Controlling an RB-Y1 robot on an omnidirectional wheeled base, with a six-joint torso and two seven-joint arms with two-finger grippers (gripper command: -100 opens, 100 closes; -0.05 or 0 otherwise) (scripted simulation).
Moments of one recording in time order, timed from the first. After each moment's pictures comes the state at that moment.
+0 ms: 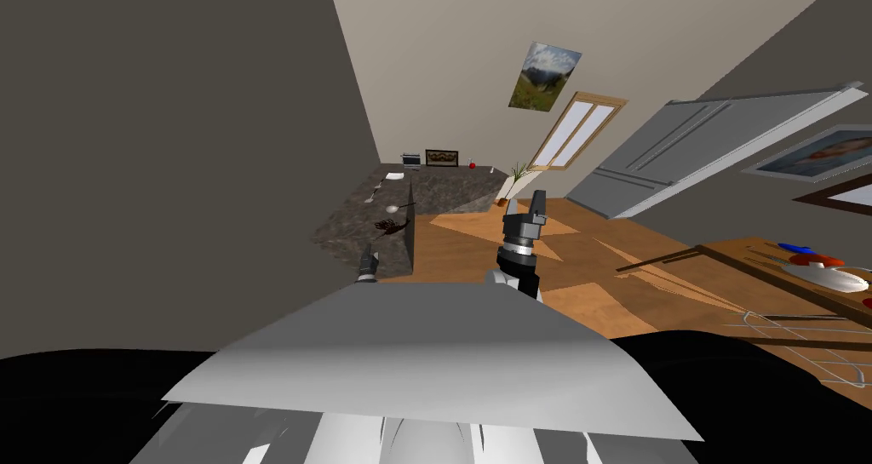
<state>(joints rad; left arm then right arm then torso) 0.42 0.06 0.07 -1.33 0.05 -0.67 0.06 0.53 0.05 0.04 -2.37 0.01 -0.49 0.06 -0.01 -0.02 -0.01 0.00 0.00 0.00</state>
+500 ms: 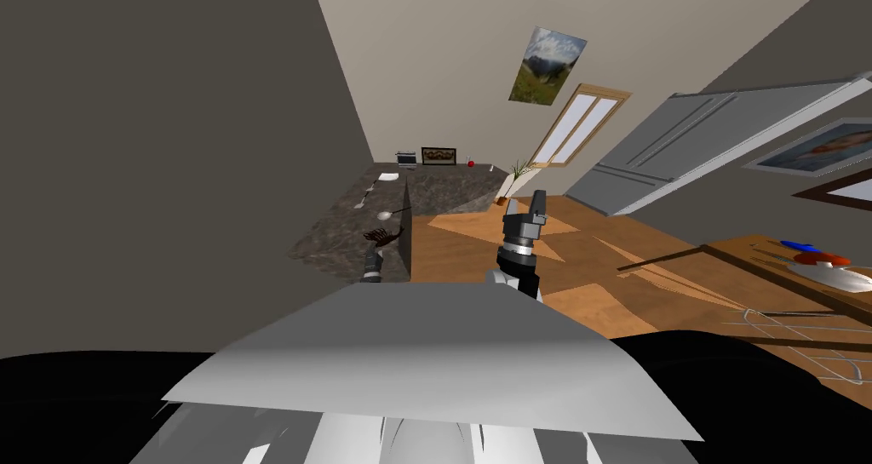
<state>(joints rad) 0.39 0.02 0.06 -1.32 0.05 -0.68 0.04 0.53 0.05 0.04 -2.37 0.01 -0.49 0.06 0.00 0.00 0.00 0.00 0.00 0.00</state>
